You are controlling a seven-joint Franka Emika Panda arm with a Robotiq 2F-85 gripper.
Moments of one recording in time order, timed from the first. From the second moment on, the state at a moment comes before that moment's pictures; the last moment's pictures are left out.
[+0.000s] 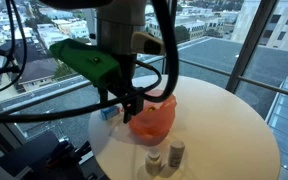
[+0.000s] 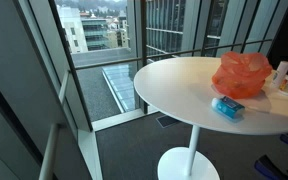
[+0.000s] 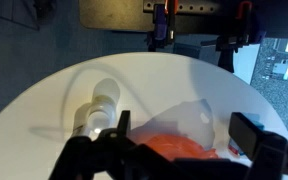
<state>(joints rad) -0.14 -0.52 -0.33 -2.51 -0.12 1.84 -0.38</state>
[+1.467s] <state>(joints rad) -0.14 -0.43 -0.24 -2.46 -0.10 1.96 -0.26</state>
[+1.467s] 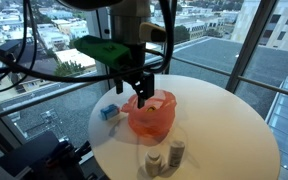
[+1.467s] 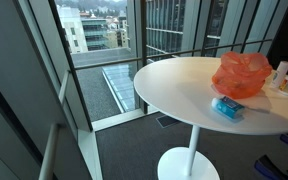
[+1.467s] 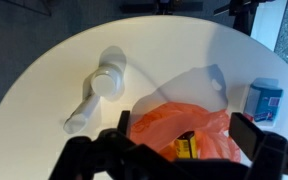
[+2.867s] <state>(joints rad) -0.14 -0.21 -0.20 -2.35 -0.01 2.11 0.00</state>
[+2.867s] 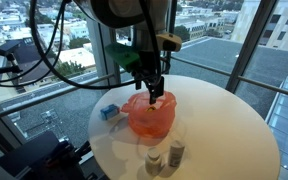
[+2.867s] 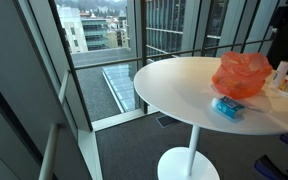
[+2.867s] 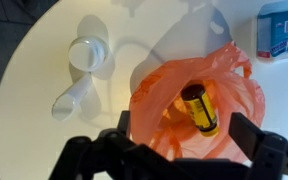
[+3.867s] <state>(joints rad) -0.13 -0.07 -0.16 -2.30 0.04 2.21 0.00</state>
